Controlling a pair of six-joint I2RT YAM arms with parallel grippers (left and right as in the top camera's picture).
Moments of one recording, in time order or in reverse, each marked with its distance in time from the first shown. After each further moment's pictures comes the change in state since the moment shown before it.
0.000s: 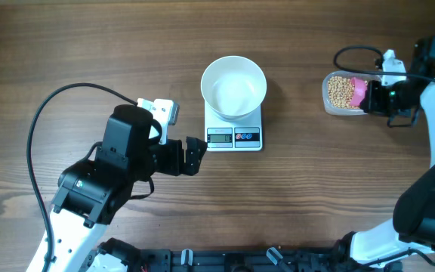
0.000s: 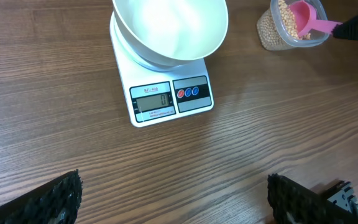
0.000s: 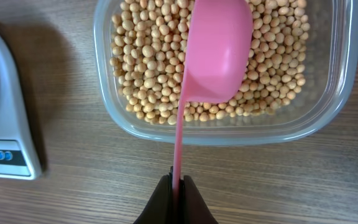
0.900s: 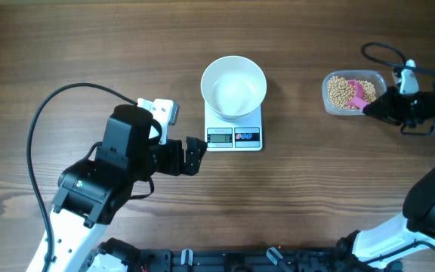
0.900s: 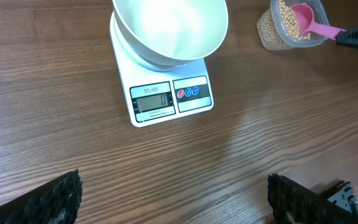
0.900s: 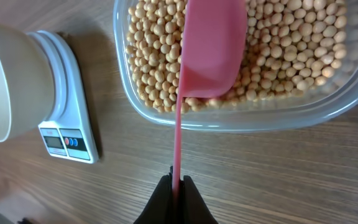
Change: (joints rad) left arm 0.000 0.000 0.000 0.000 0.000 0.000; right arm -0.163 0.071 0.000 -0.085 -0.293 -0.076
